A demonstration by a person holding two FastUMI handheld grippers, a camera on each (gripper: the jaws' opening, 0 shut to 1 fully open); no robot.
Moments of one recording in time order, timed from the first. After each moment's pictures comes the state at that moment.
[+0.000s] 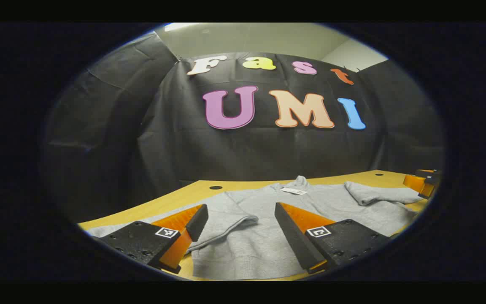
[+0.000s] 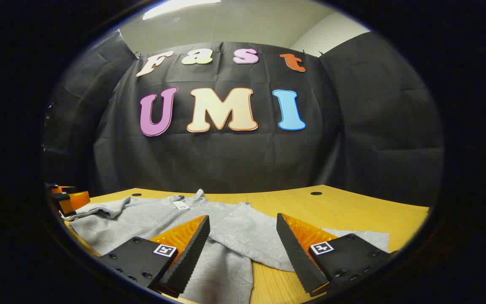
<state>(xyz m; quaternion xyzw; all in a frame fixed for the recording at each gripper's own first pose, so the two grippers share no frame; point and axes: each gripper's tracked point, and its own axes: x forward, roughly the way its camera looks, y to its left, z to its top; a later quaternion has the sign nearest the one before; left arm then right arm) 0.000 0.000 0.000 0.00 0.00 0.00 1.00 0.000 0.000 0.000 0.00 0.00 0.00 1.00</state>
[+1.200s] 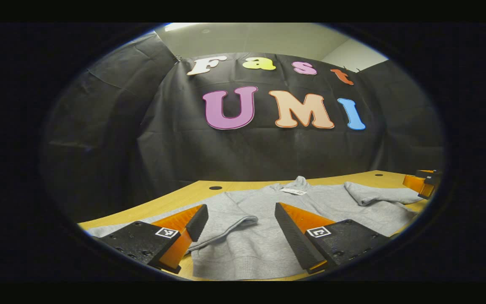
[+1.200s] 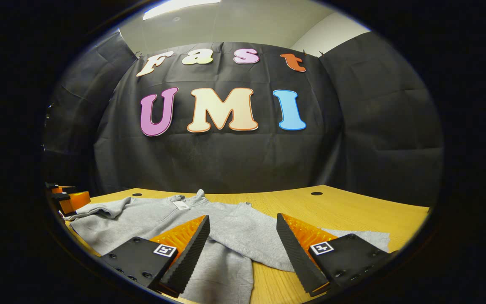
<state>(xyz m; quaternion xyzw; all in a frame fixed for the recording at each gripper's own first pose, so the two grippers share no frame) 0.001 -0.001 -0.001 0.00 0.00 0.00 1.00 0.001 -0.001 -0.001 0.00 0.00 0.00 1.00</state>
